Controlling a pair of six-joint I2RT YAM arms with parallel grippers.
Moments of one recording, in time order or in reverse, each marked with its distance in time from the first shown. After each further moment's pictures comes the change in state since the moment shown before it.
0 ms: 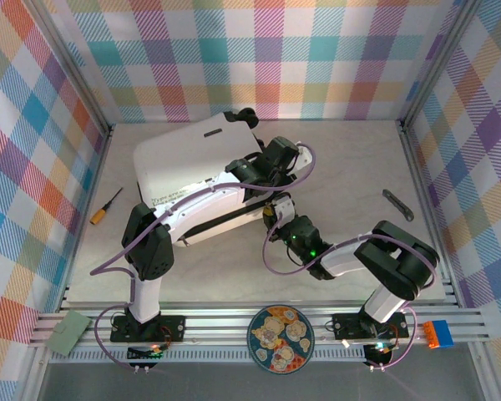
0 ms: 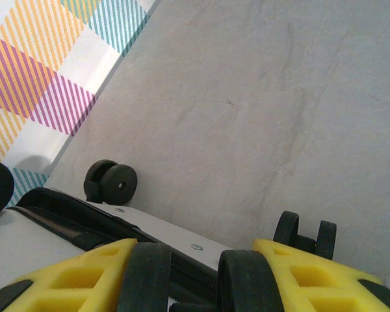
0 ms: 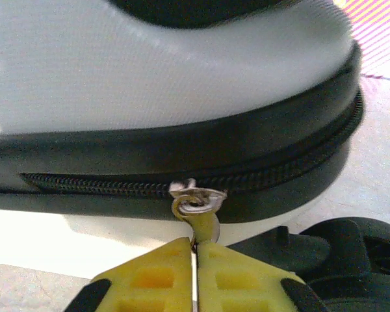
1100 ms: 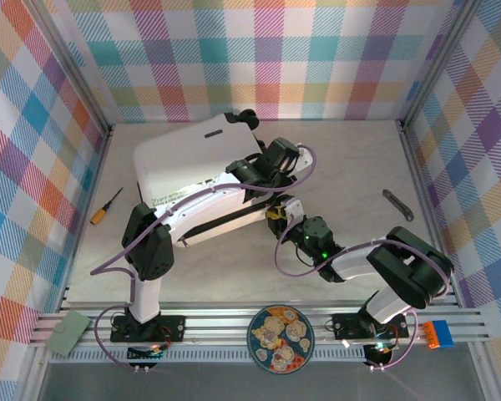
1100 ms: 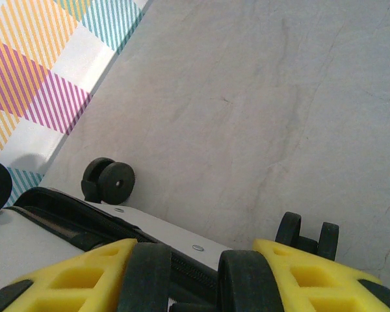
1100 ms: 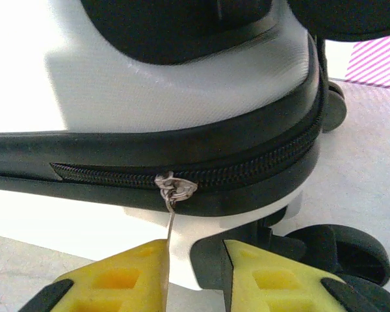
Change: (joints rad) left arm 0.000 0.000 -0.007 -0.002 0.004 -0.001; right arm -0.066 -0.078 -0.084 0.039 -0.172 -0.020
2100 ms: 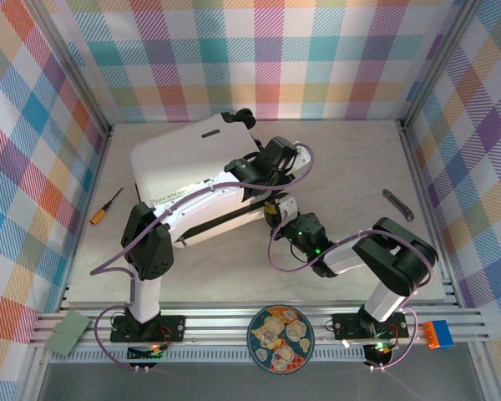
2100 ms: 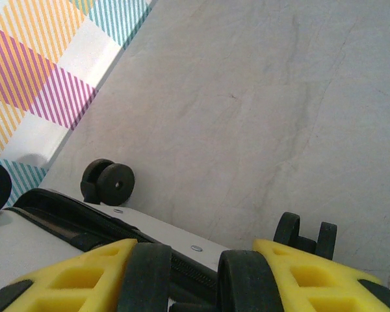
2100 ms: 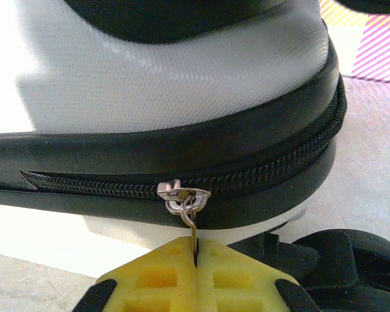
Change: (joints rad) left arm 0.004 0.000 -0.001 0.000 -0.003 -0.005; right arm -0.008 0.101 0.066 0.035 0.011 0.005
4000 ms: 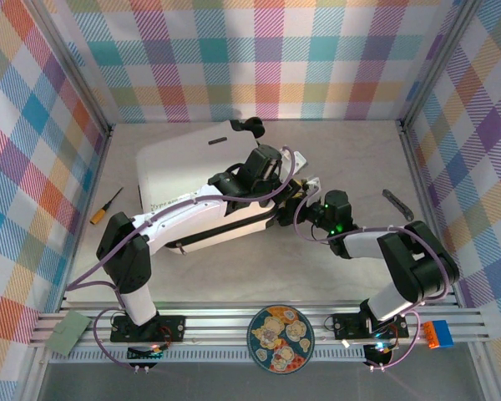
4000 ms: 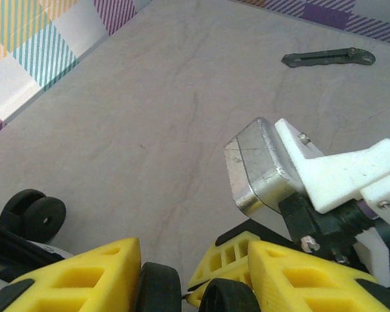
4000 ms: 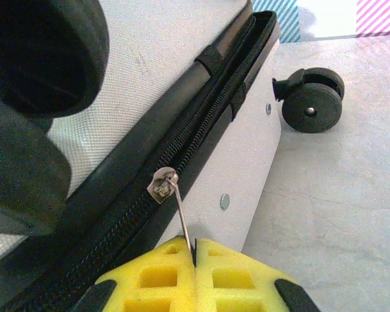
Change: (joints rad) left arm -0.001 -0.185 -0.272 0.241 0.304 -0.209; right arm -0.342 -0.097 0.058 -0.214 -0.459 0.166
